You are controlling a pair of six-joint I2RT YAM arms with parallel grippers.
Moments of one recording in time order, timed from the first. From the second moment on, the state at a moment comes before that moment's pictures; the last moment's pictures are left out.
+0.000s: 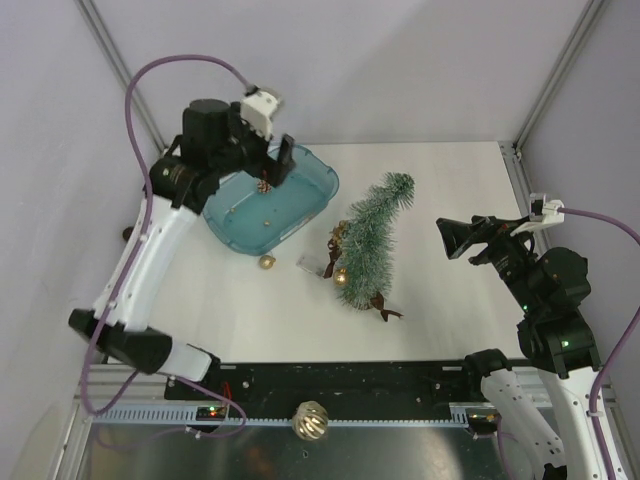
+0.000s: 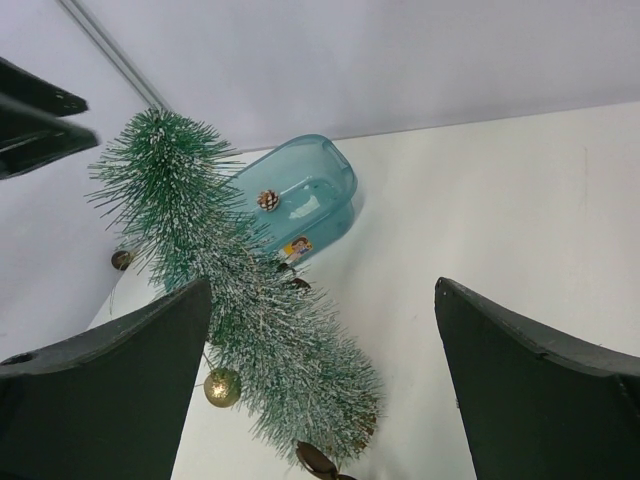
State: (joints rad) left arm -0.49 1.40 1.78 -0.75 0.21 0.22; right arm 0.22 0.52 0.93 -0.39 -0.16 0.42
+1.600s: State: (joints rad) left arm -0.15 2.50 2.25 -0.75 0.13 0.04; right arm 0.22 0.49 0.92 -0.40 -0.14 0.41
